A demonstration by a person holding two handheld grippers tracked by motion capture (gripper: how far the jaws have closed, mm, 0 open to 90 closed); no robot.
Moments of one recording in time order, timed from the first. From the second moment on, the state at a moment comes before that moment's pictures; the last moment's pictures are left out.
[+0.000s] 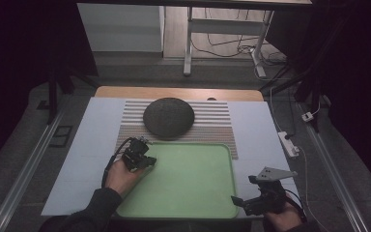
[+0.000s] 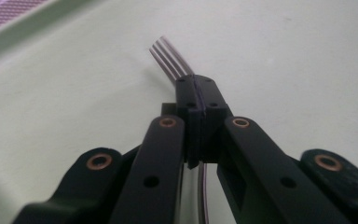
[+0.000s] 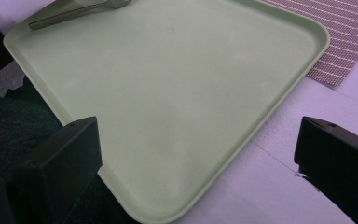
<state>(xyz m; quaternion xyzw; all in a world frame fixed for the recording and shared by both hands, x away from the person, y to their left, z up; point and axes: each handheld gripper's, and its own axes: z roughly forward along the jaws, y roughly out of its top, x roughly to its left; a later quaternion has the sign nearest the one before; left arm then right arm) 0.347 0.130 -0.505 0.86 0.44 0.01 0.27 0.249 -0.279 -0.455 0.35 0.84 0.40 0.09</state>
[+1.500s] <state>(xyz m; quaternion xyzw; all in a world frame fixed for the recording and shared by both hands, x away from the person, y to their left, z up) 0.362 0.169 -0.516 0.83 0.50 0.02 0.25 0.251 -0.280 -0.456 0.35 0.85 0.40 0.07</state>
